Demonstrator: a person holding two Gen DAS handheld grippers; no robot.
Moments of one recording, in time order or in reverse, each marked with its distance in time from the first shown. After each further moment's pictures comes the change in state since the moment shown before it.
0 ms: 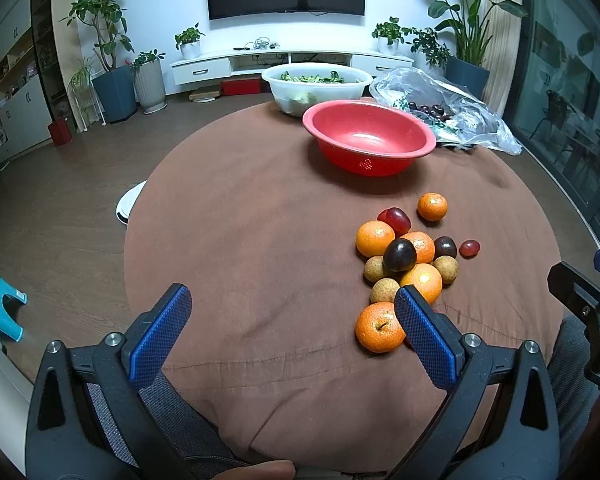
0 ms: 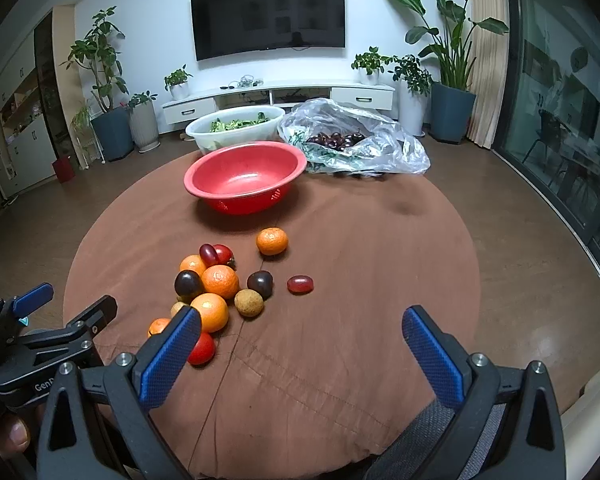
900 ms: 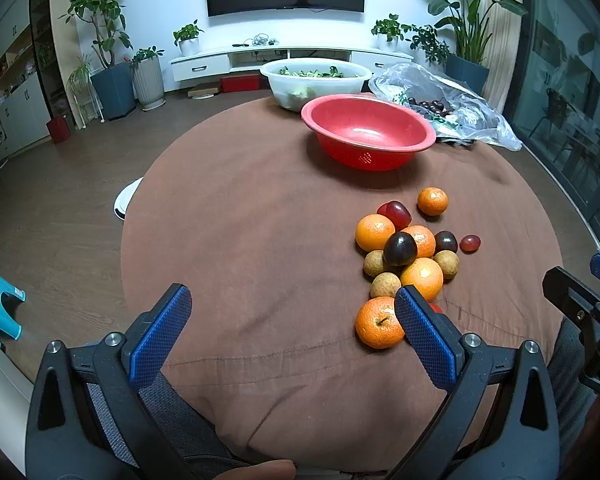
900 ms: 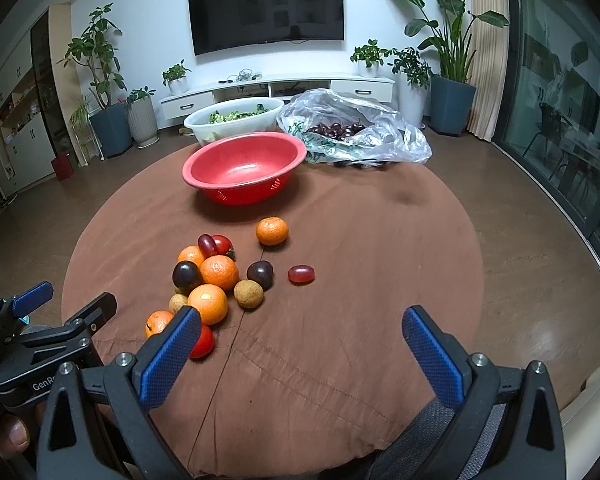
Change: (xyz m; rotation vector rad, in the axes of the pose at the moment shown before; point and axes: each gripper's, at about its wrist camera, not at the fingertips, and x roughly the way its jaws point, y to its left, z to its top) left arm 0.008 -0.002 -0.003 -0.001 0.013 -0.006; right arm 0.006 0.000 -0.004 0.005 0.019 0.000
